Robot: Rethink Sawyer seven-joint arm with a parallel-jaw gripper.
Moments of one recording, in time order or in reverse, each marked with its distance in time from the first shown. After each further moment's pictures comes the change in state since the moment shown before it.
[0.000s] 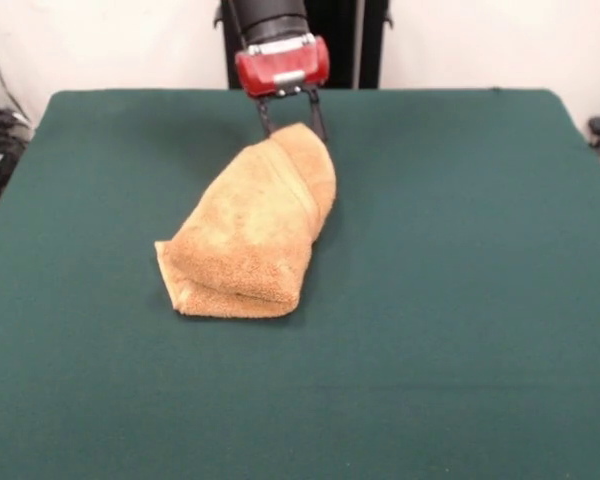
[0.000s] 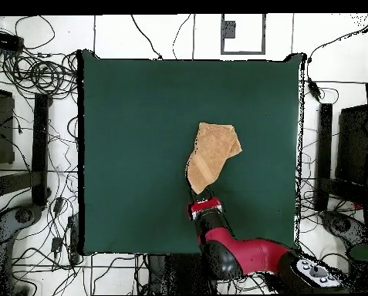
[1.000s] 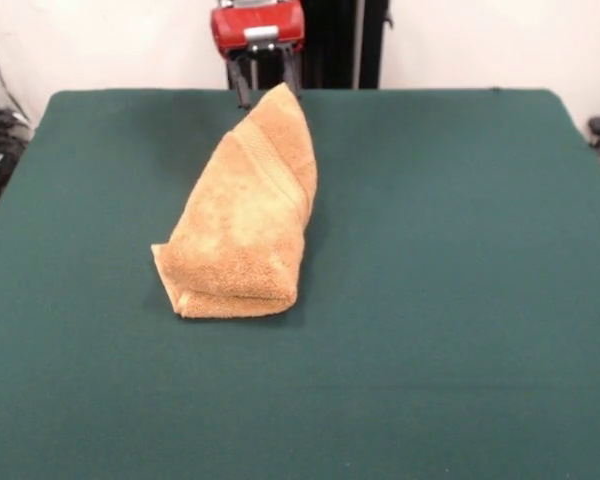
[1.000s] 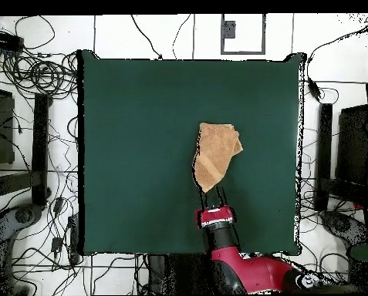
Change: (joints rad) arm -0.023 0.049 -0.100 0.030 -0.067 -0.420 0.000
